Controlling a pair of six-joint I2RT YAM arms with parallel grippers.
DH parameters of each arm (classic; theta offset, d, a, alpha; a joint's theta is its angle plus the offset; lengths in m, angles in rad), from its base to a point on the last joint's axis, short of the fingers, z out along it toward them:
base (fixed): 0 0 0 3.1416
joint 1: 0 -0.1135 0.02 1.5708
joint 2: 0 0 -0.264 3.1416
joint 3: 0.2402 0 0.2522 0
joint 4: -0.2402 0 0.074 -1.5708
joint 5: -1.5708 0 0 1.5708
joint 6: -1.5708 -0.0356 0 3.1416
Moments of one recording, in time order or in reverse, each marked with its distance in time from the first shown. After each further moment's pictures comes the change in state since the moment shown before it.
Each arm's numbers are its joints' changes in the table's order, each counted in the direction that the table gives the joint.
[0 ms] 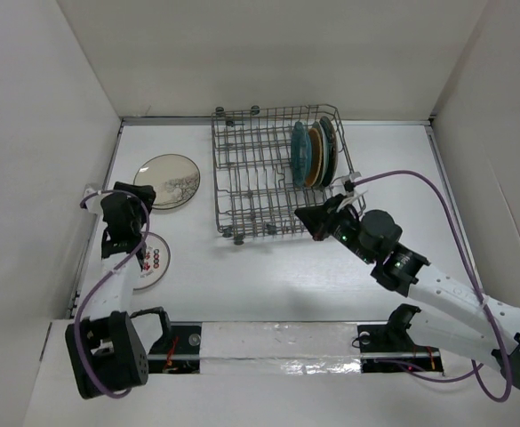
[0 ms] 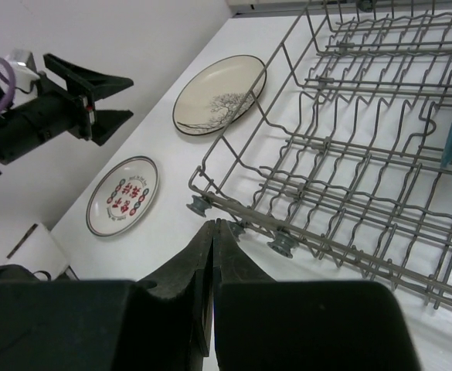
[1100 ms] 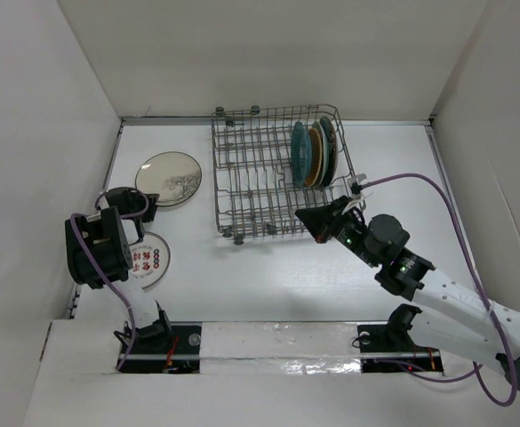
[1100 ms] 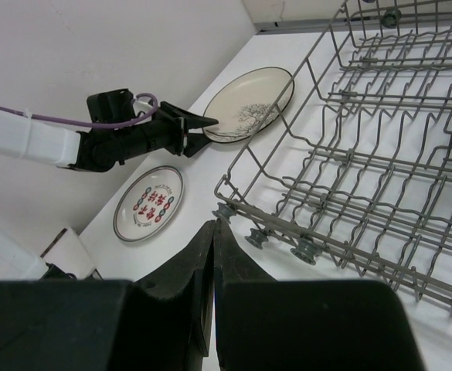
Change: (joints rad) left arm -0.139 0.735 0.114 0.398 -0.258 0.174; right arm -0.019 -0.054 -0.018 0.029 0.010 -0.033
